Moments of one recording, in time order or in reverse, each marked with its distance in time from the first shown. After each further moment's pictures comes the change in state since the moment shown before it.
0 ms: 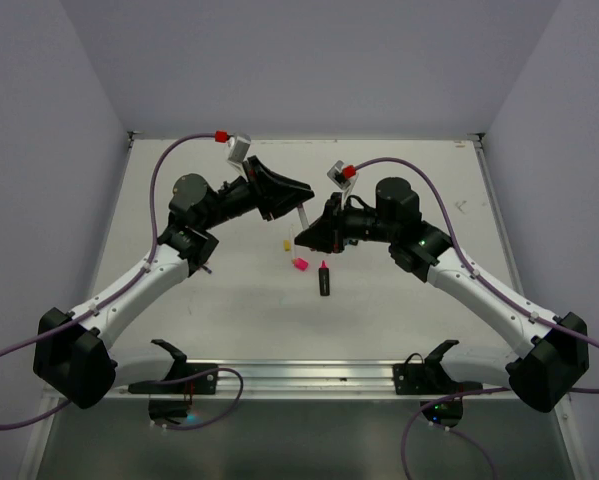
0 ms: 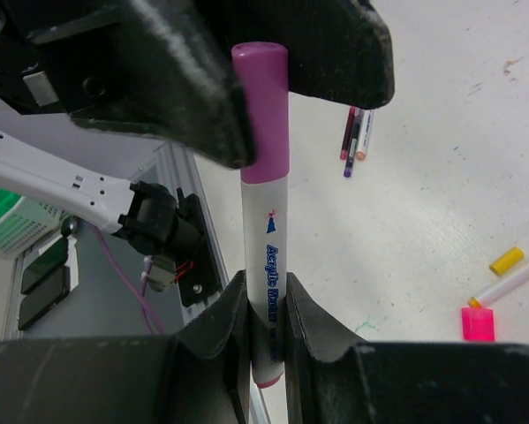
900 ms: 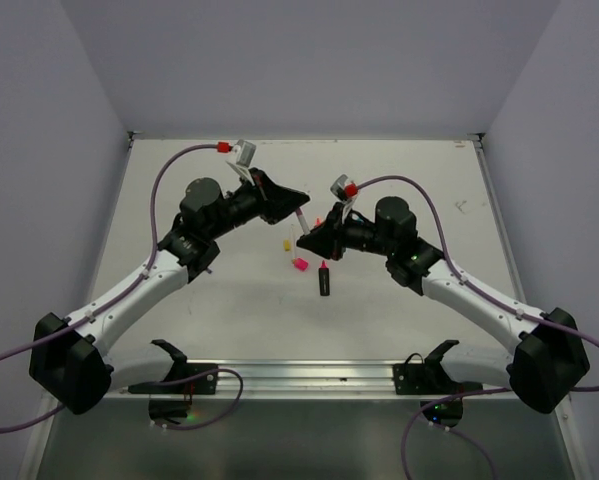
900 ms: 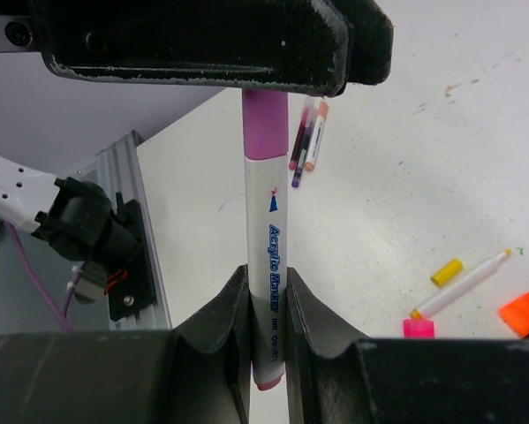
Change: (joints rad) left arm -0.030 -0.036 -0.016 -0.230 -0.261 0.008; right arm 0.000 -0.006 -0.200 0.234 0.063 -0.095
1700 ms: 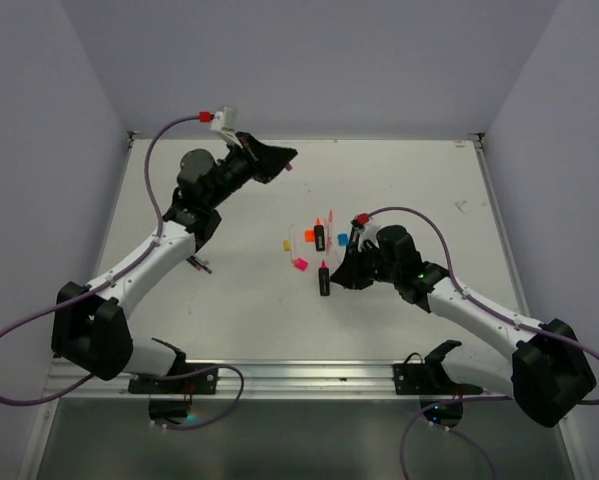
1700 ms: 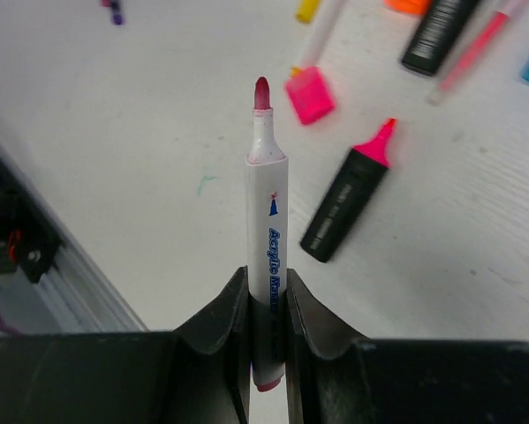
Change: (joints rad) left arm 0.141 0.180 0.149 0.174 -0.033 -0.030; right arm -0.056 -0.077 -0.242 -0.243 0.206 0.109
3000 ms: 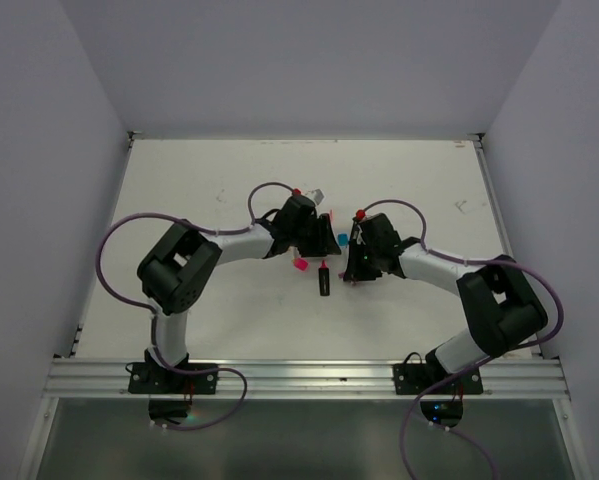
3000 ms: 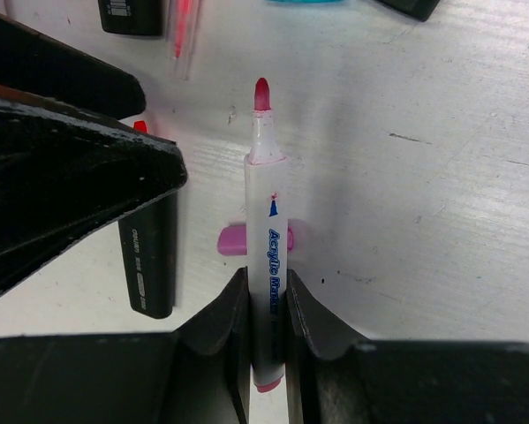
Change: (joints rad) left arm -0.303 0.577 0.092 -0.458 -0.109 -0.086; right arm -0.097 0.411 0.171 -0.180 0.223 0.062
